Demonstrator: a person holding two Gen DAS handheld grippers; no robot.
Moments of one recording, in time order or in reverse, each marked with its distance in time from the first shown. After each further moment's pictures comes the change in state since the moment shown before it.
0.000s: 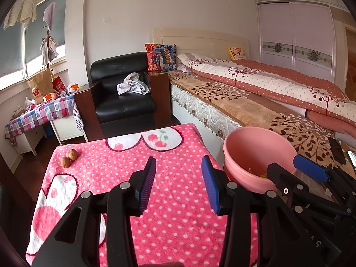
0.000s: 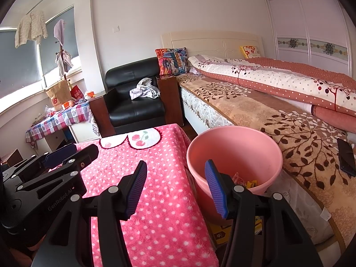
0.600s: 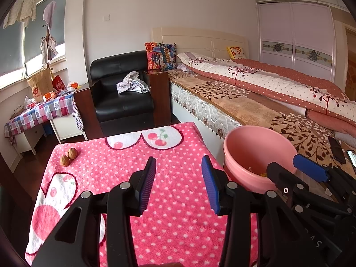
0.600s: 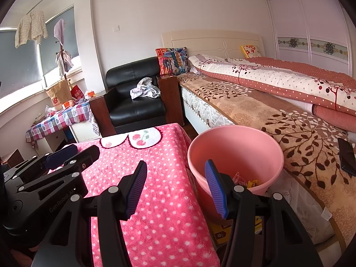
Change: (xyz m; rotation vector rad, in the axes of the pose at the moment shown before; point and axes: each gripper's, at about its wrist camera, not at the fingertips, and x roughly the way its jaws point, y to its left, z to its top) left arm 0.003 0.000 -0.002 0.000 0.005 -0.002; right arm 0.000 0.000 0.001 0.003 0.003 0.000
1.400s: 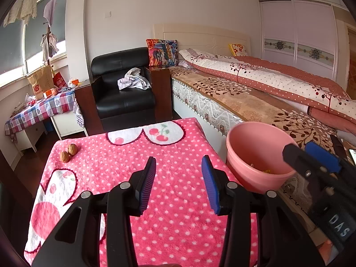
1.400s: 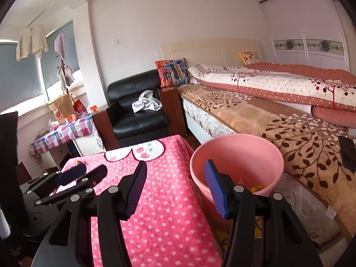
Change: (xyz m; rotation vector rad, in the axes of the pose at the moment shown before) left arm 0.005 0.004 -0.008 -0.006 0.023 0.005; right arm -0.017 -0.001 -0.003 0.050 -0.085 0.029
